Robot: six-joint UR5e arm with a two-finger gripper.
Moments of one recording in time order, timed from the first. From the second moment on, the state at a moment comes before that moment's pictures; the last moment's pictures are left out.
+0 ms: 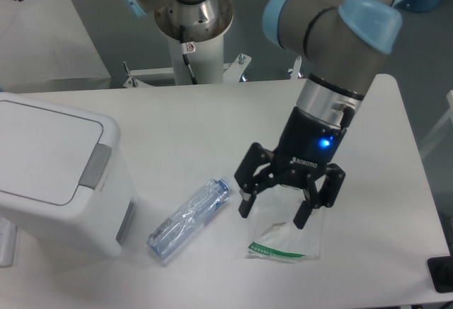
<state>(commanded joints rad) 2.58 -1.93 -1.27 -1.04 0.81 0.23</state>
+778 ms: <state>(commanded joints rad) 2.41 -1.76 -1.48 -1.03 0.83 0.24</state>
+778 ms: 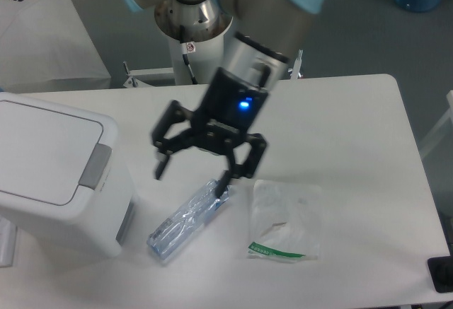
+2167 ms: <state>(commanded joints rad) 2.32 -1.76 -1.60 -0.95 0.98 0.31</state>
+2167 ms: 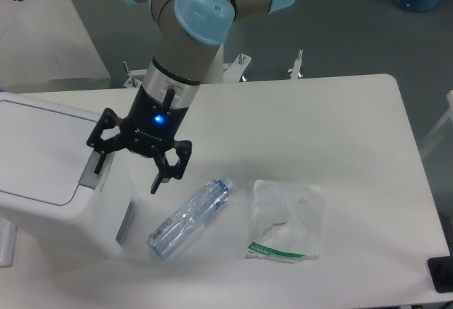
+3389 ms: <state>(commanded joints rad) 2.41 -1.81 -1.49 -0.95 0.98 0.32</state>
